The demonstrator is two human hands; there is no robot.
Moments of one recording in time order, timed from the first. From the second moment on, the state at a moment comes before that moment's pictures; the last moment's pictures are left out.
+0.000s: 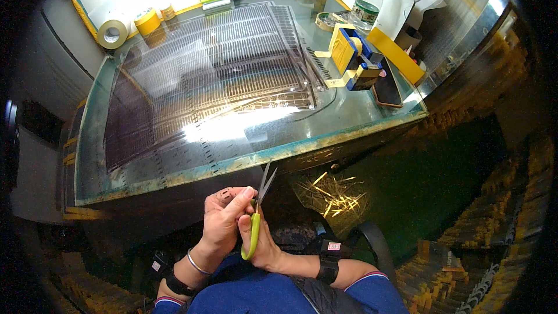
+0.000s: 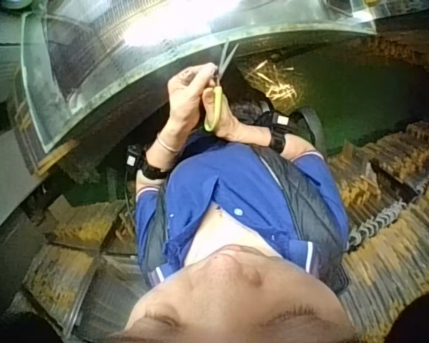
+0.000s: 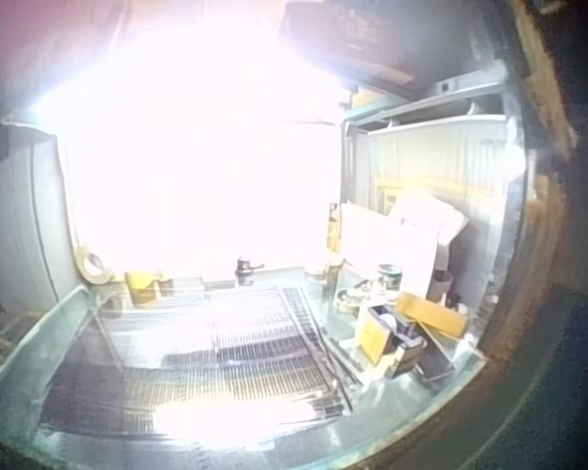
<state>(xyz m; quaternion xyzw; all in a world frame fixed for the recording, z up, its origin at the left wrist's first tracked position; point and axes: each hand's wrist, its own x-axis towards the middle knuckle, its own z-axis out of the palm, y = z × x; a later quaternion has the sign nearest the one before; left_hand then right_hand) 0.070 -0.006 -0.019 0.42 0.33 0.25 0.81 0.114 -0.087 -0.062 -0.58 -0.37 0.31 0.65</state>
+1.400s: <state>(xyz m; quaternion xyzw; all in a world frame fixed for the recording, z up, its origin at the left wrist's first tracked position) 0.042 0.001 -0.027 0.37 0.34 0.24 0.83 0.143 -0.130 -0.021 -0.70 -0.29 0.51 0.41</state>
